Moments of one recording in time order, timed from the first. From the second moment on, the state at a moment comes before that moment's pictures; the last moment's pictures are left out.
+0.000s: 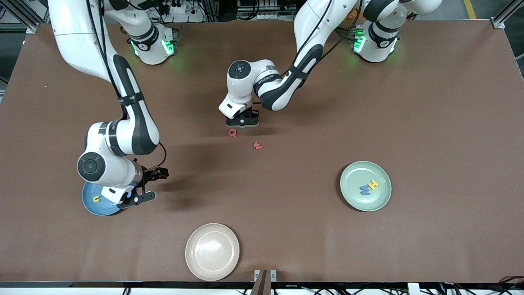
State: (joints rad) left arm -0.86 0.83 -0.20 -1.55 0.24 2.43 -1.24; right arm 0.36 0.62 -0.22 -1.61 0.18 2.09 -0.19
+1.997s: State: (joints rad) left arm -0.08 0.44 -0.23 -1.77 0.24 2.21 -0.46; right arm 1.02 0.39 -0.12 -2.22 0.18 2.54 0.44
